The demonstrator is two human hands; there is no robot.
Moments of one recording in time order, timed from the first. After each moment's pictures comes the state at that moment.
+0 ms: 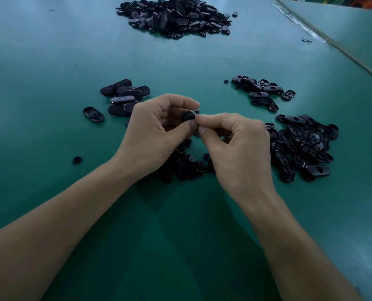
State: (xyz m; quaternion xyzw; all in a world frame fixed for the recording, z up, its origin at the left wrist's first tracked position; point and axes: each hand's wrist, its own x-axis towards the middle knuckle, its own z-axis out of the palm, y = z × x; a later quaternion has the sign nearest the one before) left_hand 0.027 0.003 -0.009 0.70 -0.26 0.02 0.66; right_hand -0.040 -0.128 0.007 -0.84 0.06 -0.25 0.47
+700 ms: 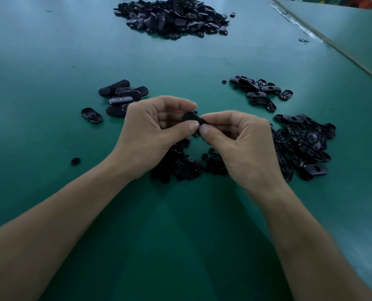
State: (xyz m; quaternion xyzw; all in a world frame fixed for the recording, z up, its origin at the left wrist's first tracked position) left_hand 0.027 0.005 -0.008 0.67 -0.24 -0.03 0.70; right_hand -0.039 -0.147 0.007 -0.79 0.06 -0.17 0.59
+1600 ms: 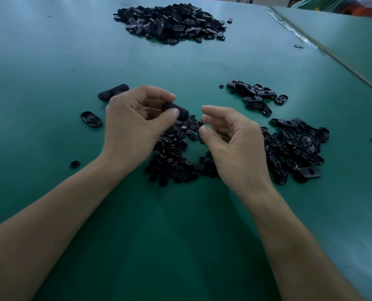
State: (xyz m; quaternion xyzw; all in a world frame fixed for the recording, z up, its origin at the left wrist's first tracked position) left_hand 0.039 0.014 -0.004 0.74 -0.19 0.12 0.64; right_hand -0.035 -0.141 0.005 -0.82 0.08 -0.21 0.52
